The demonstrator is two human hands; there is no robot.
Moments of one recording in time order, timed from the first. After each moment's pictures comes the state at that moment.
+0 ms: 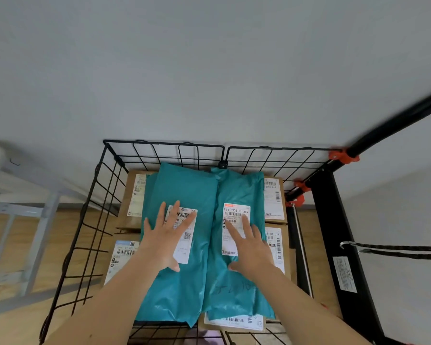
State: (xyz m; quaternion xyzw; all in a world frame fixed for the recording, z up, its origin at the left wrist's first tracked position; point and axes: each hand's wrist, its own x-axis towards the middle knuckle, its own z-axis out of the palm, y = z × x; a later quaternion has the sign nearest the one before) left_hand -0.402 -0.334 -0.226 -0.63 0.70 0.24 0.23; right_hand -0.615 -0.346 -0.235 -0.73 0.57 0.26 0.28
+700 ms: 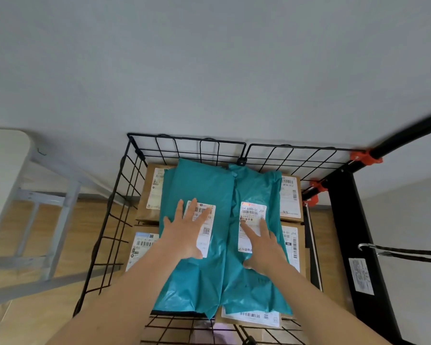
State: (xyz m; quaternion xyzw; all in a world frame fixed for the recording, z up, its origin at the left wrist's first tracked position) left_hand -0.397 -0.337 -0.211 -0.64 0.66 0.33 0.23; right_hand -0.600 -0.342 -0.230 -0.68 0.60 0.24 0.34
